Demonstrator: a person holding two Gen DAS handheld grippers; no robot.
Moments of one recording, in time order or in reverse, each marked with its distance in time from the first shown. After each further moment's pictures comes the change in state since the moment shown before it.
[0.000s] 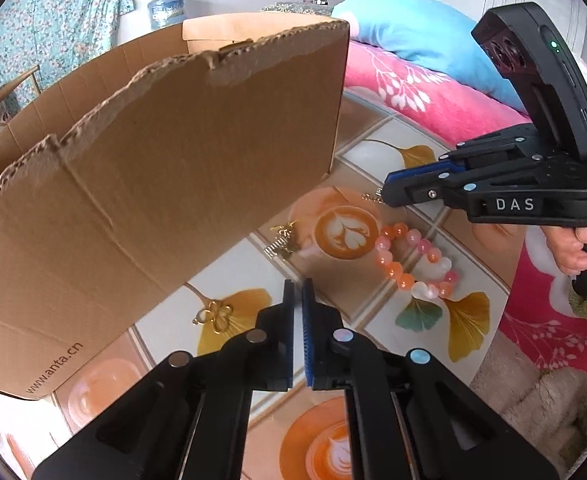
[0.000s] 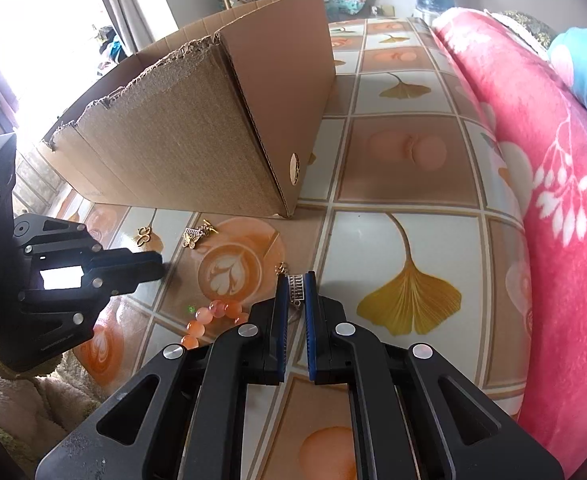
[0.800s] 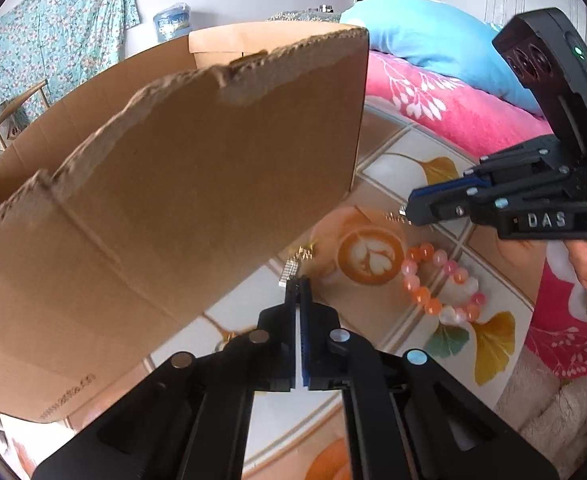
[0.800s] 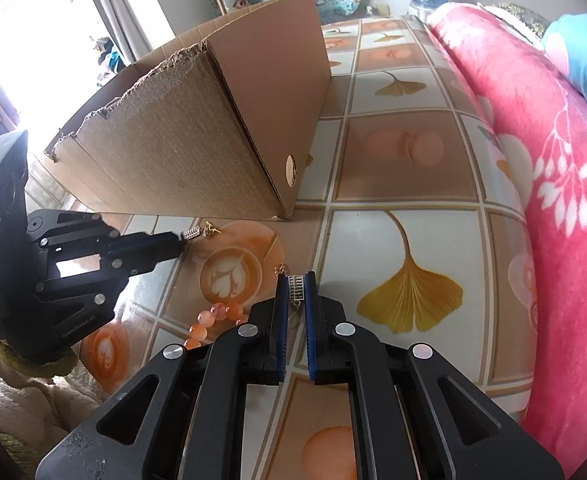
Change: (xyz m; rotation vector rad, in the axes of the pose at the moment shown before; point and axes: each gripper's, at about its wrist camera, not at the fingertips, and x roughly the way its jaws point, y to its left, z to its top) left arm 0.007 0.005 0.006 0.025 -0.027 0.045; right arm 0.000 -0.008 -0.001 0.035 -0.012 0.034
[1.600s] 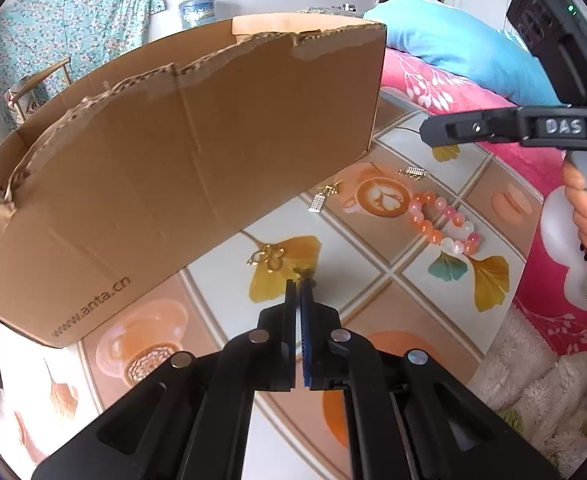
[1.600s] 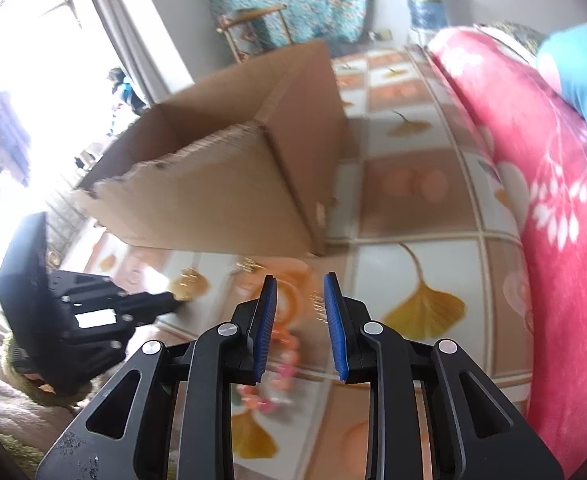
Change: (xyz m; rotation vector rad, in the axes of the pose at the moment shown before) left arm -0.030 0.016 -0.043 -0.077 0.010 0.031; right arm -0.031 0.025 0.005 -0.007 -0.096 0.070
